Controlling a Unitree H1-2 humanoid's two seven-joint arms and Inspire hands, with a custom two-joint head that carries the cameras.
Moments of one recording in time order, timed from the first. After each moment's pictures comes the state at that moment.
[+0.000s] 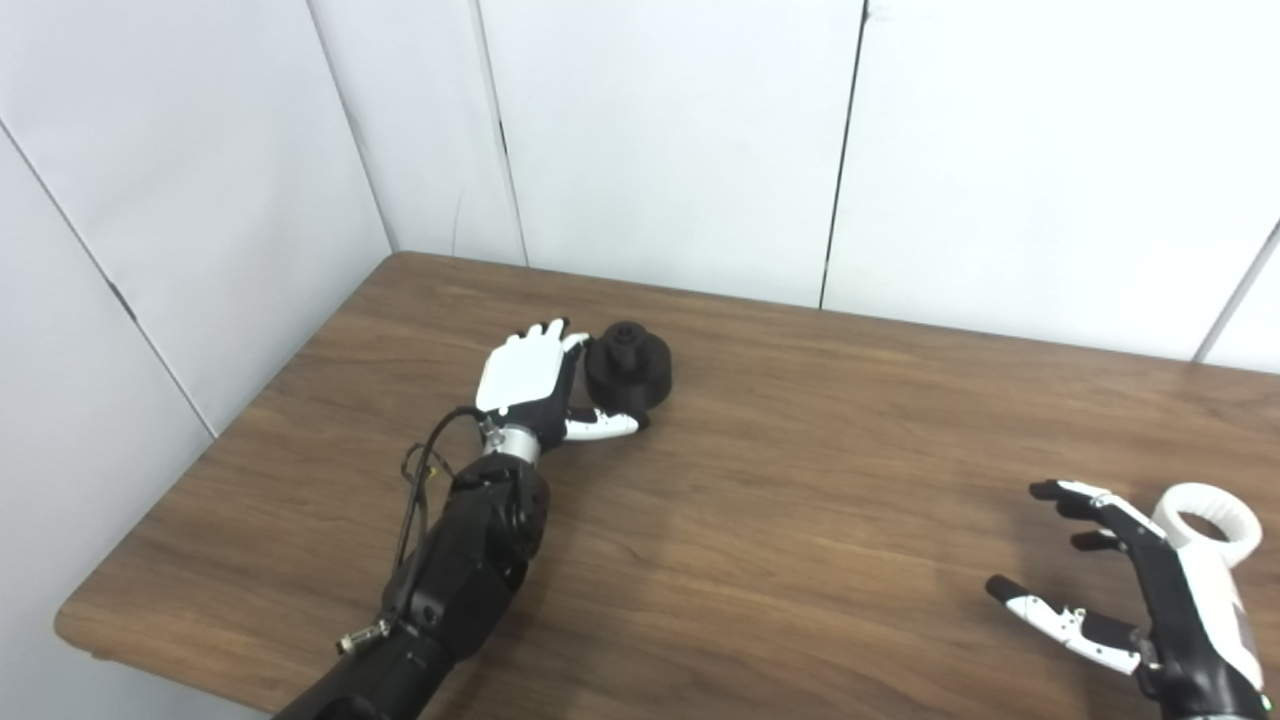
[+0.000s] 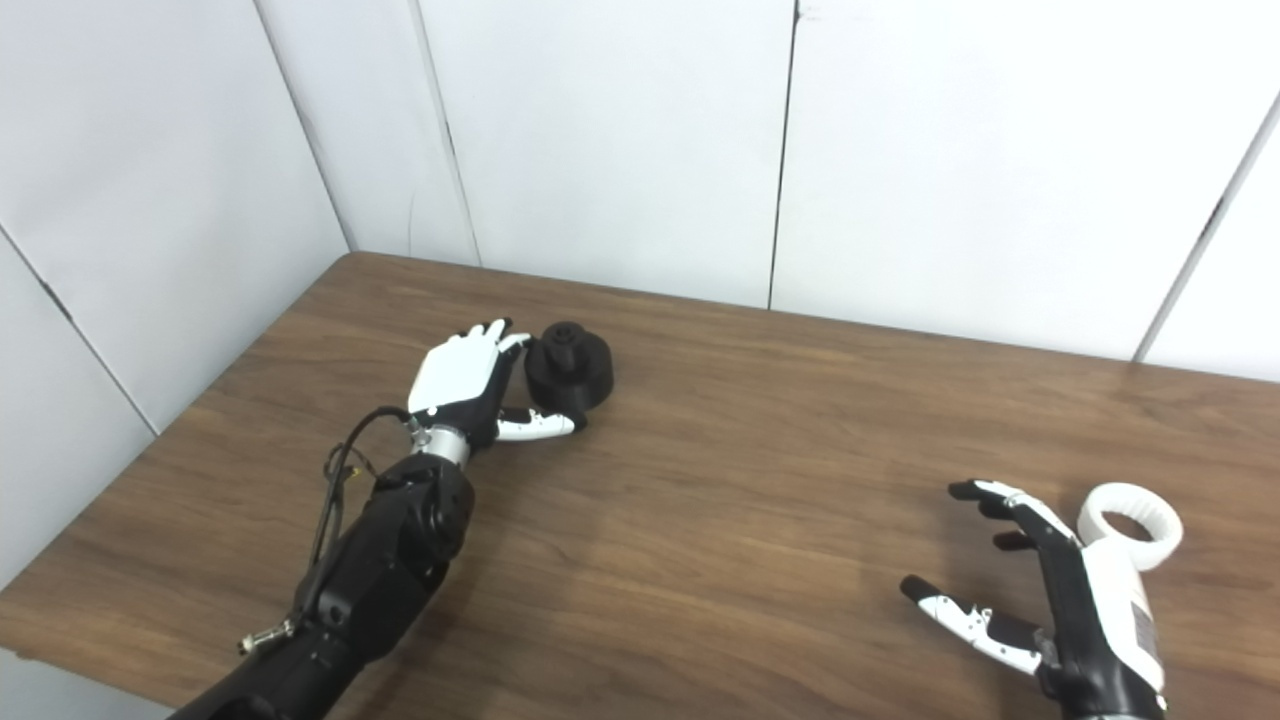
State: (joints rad) left arm -0.35 0.35 -0.17 0.28 0.84 0.38 0.08; right arm -0.06 -0.20 0.11 -0.13 -0.51 -0.08 -0.06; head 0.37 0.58
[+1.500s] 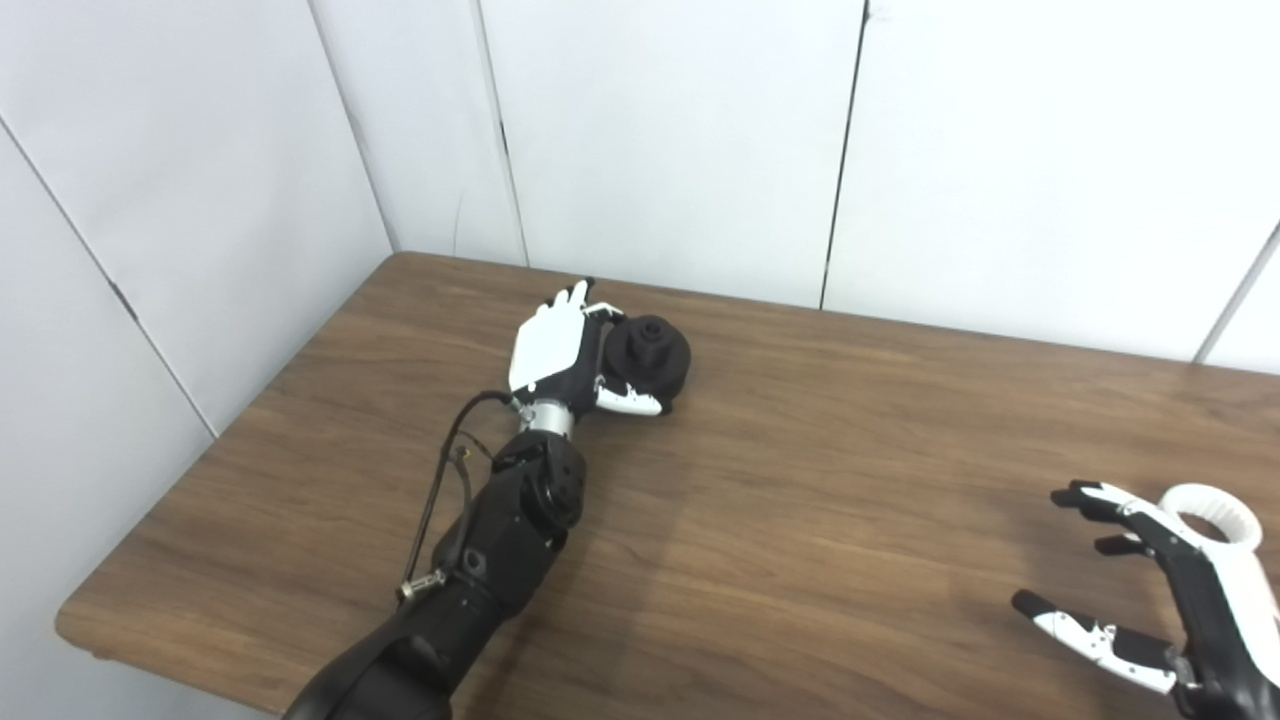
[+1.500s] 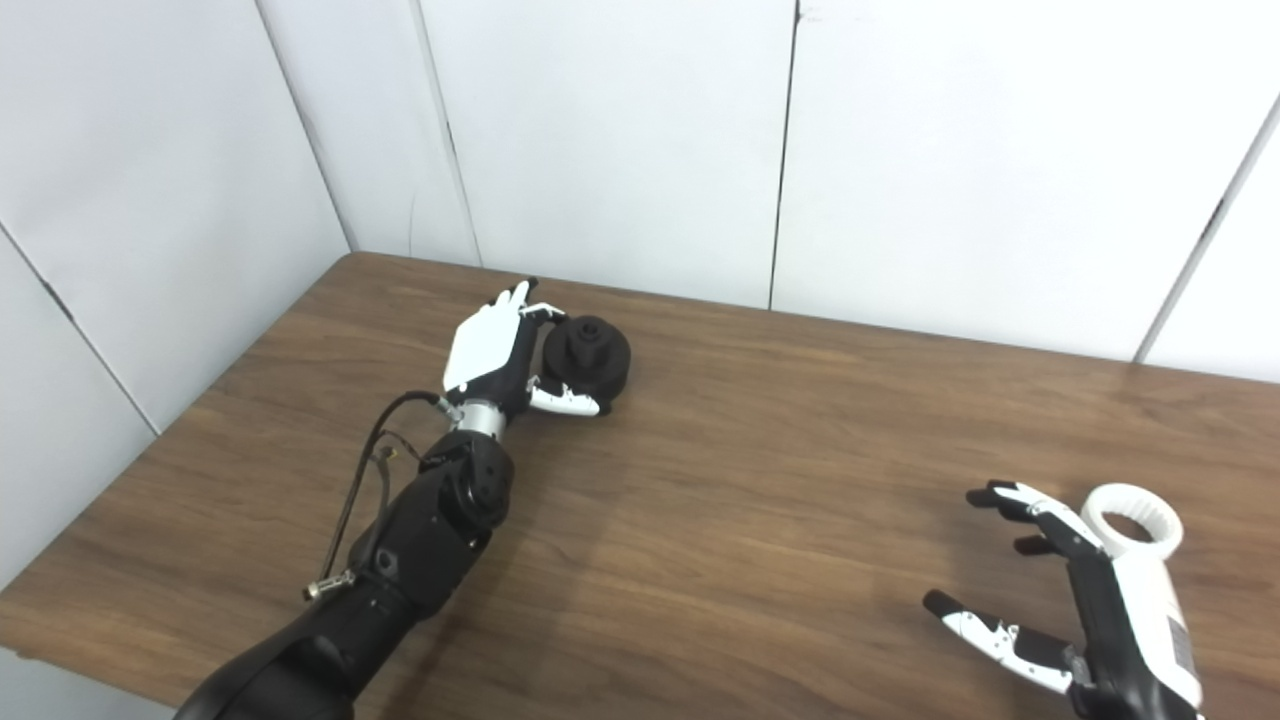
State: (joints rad) left arm -0.49 0.29 -0.15 0.54 0.63 0.19 0.35; right arm -0.02 -0.23 0.07 -0.21 -0.49 -0.09 -0.02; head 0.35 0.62
